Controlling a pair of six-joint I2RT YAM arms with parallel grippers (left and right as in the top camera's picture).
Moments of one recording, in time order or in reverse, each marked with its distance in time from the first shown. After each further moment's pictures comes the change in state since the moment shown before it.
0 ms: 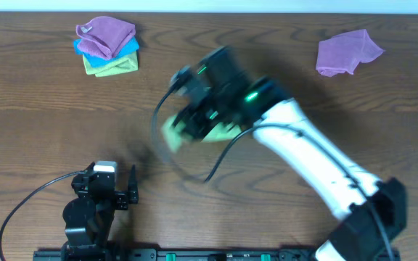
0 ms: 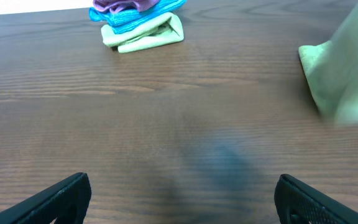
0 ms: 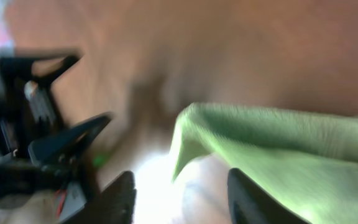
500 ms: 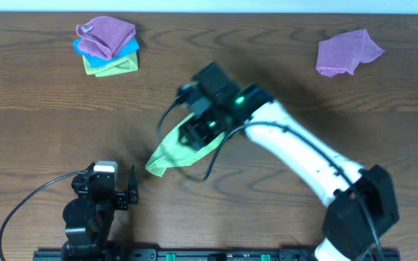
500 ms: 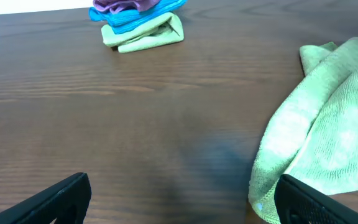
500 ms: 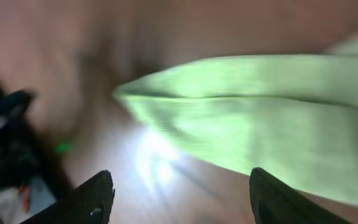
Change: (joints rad) left arm 0.000 0.000 0.000 0.000 0.000 0.000; right arm -0.095 0.042 -0.047 -0.060 0.095 0.021
